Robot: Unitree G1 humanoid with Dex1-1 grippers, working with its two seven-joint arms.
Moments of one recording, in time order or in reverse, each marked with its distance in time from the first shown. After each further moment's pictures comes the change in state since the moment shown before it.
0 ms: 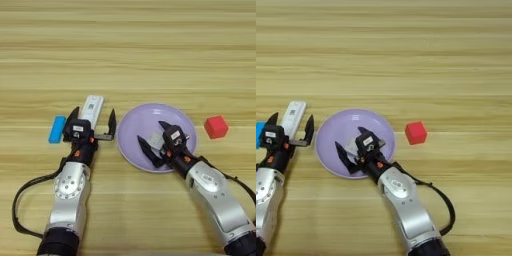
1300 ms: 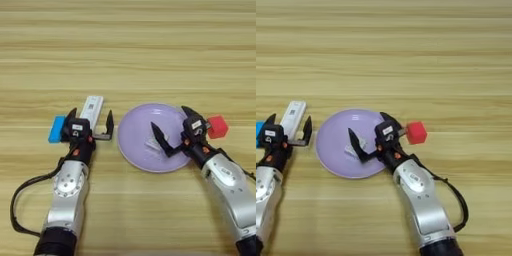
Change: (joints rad) left arm 0.005 0.018 0.000 -0.042 0.030 0.081 0.043; right arm 0.009 -0.033 -0.123 -0.123 0.032 0.004 -0.009
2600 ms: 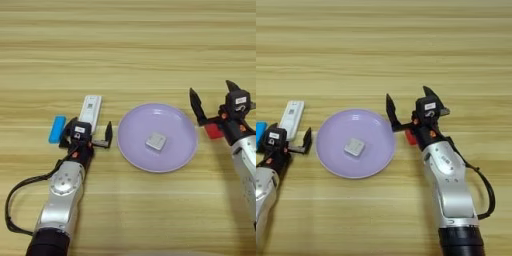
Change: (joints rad) left arm 0.014 0.055 -0.026 -0.043 0.034 0.211 -0.001; right arm -0.068 -0.047 -0.192 -0.080 0.079 0.024 -0.091
